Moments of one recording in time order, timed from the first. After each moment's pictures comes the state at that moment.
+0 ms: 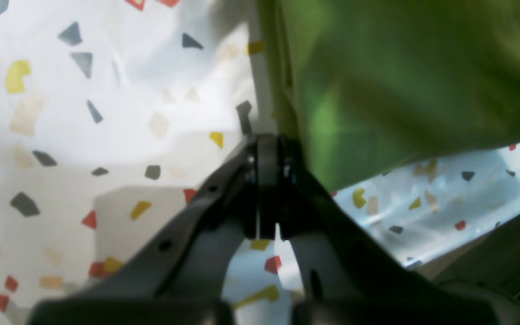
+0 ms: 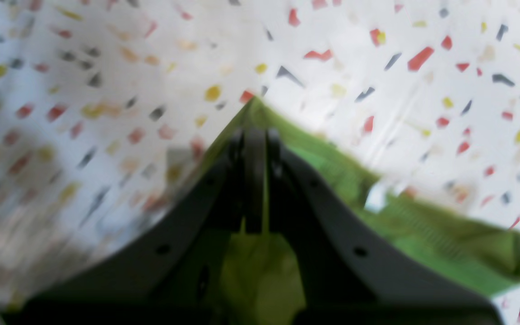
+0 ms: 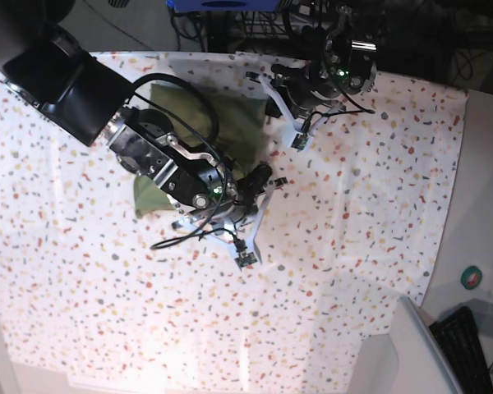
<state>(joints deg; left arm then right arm) 19.6 -3.0 4.1 87.1 -9.0 -16.6 41.4 22.1 6.5 -55.5 75.2 28.5 -24.1 -45.9</state>
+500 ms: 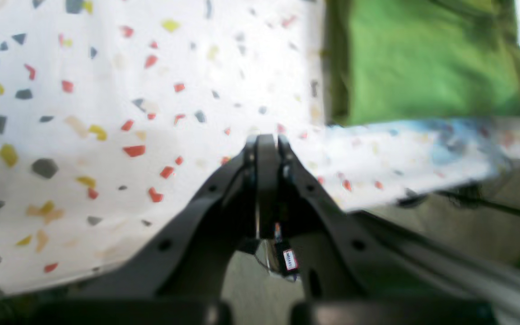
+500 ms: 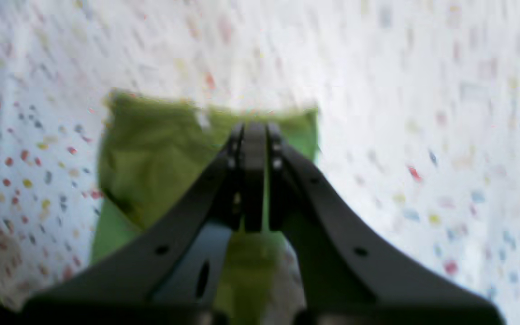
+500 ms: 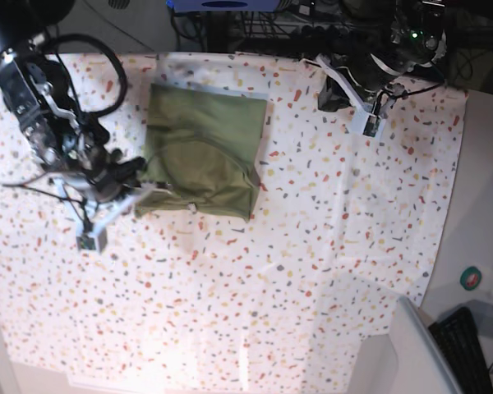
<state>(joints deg) 34.5 -12.9 -5.2 110.3 -22.6 -16.7 42.5 -1.2 25.2 -26.6 104.8 28.9 -31.7 -49.8</state>
